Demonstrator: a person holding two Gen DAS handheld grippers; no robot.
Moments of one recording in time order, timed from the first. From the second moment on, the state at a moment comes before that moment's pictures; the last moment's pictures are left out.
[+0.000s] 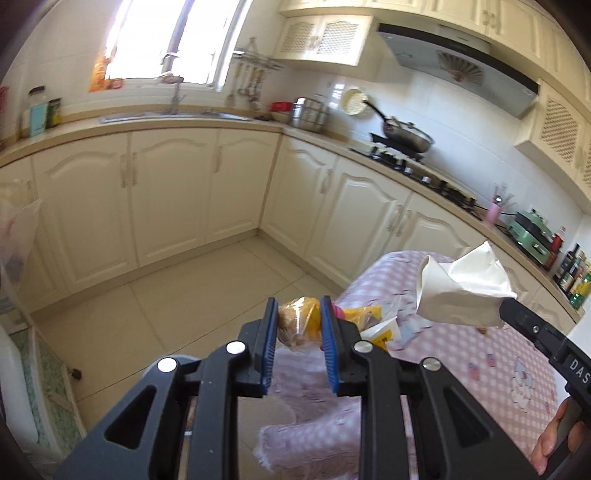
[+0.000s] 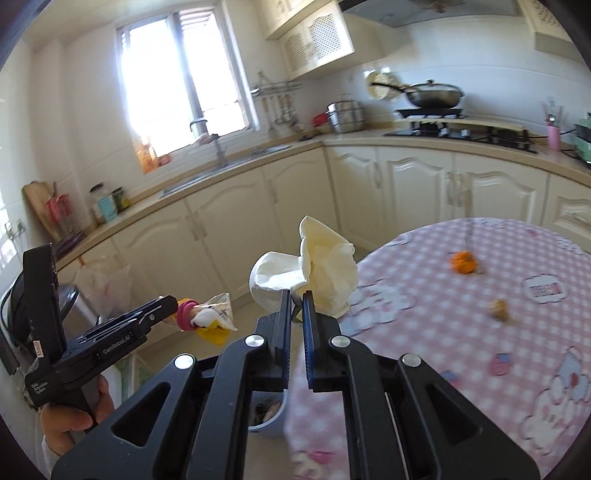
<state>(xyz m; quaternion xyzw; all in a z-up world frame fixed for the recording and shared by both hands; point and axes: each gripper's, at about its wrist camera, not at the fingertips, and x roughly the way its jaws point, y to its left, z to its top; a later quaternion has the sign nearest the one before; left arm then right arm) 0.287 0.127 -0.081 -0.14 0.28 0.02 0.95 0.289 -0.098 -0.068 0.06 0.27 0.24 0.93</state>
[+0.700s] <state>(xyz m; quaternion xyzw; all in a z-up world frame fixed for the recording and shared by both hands) 0.331 0.301 -0.210 -0.18 0.34 0.16 0.91 0.346 0.085 -0.199 -0.01 0.40 0.31 0.86</state>
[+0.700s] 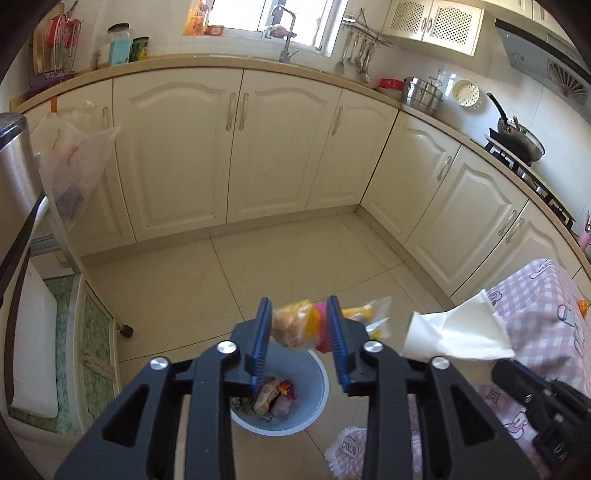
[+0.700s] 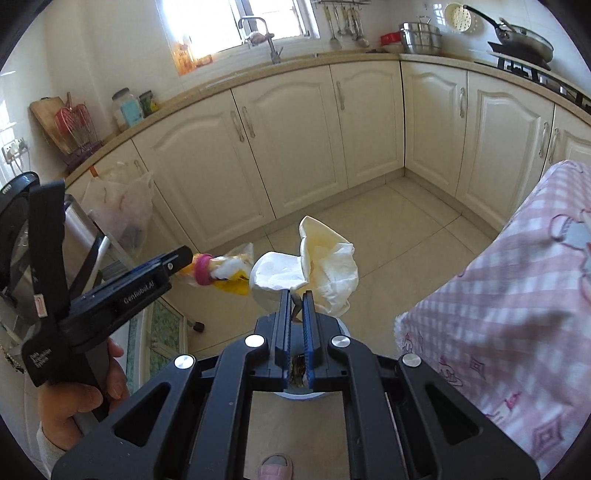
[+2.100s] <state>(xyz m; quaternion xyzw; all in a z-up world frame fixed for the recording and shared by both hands) 0.321 0.307 -0.216 -0.18 0.36 0.17 0.90 0.368 0.137 -0.227 -0.02 0.41 0.31 0.86</state>
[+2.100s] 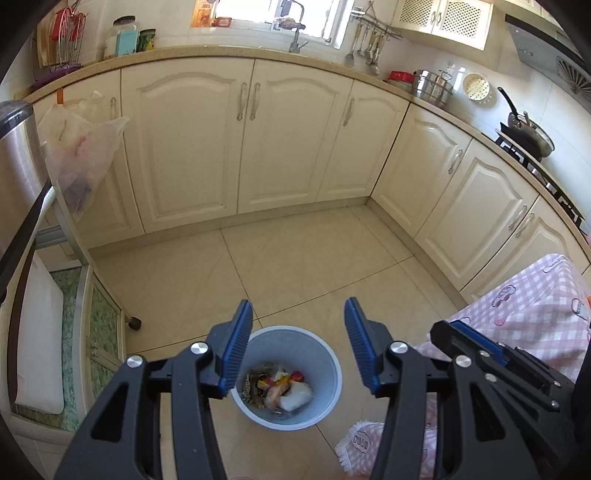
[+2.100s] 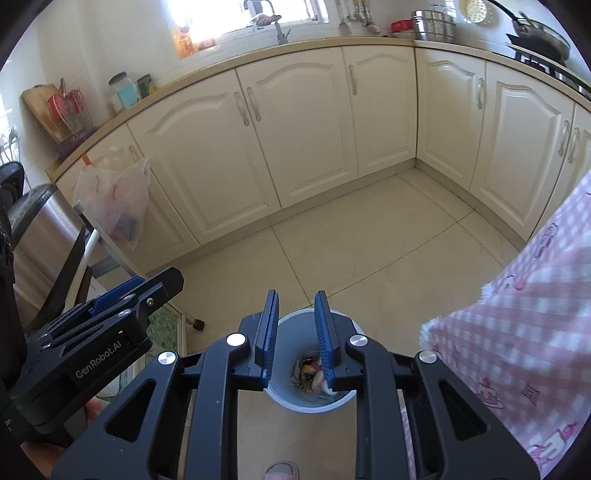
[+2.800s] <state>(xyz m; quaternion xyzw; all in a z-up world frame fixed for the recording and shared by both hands) 0.322 0.113 -0.106 -0.08 0.31 0.05 0.94 0.316 -0.056 -0.108 0.03 0.30 0.23 0.92</state>
